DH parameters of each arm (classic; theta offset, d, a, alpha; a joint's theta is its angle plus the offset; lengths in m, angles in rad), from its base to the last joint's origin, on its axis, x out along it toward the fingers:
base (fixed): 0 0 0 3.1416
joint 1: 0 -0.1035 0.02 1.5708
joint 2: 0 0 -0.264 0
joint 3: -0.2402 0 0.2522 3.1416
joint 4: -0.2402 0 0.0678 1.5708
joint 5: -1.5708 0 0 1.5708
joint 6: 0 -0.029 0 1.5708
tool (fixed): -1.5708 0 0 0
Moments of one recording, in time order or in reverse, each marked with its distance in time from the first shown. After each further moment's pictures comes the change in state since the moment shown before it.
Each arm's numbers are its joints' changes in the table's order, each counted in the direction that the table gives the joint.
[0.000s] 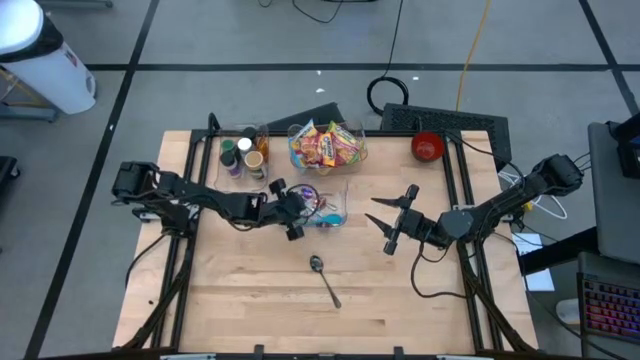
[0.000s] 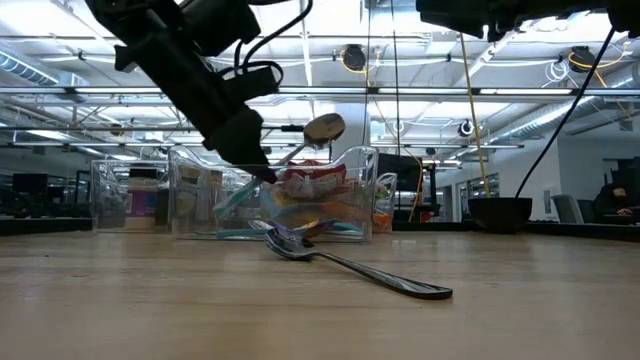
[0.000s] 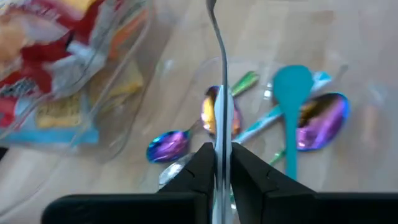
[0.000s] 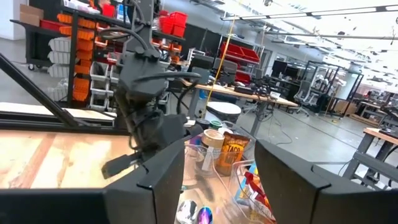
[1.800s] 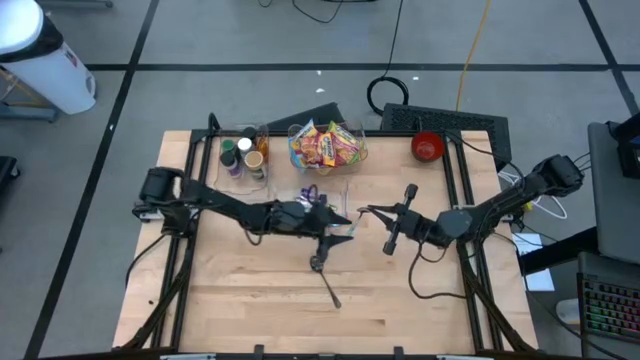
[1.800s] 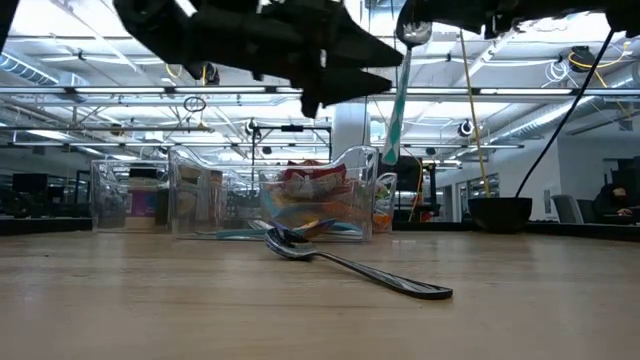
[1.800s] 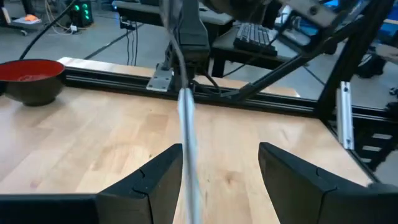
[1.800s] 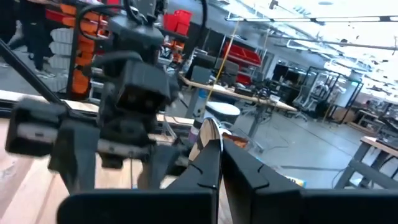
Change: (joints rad) left arm 0.061 0.220 -0.154 0.705 0.398 0.036; right arm 0.017 0.001 -0.005 -0.015 -0.027 0.048
